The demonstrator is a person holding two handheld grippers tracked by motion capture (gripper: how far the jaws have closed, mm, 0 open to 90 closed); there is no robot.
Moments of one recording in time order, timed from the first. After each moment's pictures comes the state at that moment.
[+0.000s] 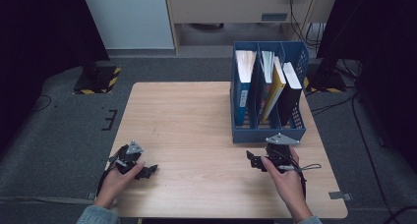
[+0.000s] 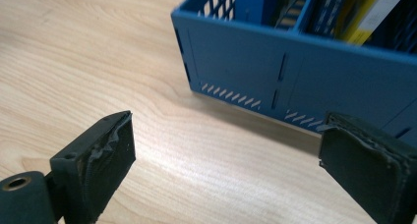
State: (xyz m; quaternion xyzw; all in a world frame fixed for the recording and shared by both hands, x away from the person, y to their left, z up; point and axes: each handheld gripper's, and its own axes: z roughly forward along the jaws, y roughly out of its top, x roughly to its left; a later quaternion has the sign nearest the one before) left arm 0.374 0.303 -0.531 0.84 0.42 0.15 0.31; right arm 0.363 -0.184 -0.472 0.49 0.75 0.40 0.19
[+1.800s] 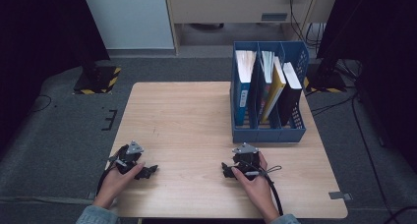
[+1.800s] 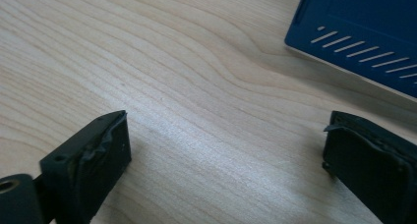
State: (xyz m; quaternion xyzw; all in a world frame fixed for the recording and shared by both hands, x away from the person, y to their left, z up) left arm 0.374 0.303 -0.531 0.84 0.42 0.15 0.31; right arm 0.373 -0.103 -0.539 0.45 0.80 0.34 0.19
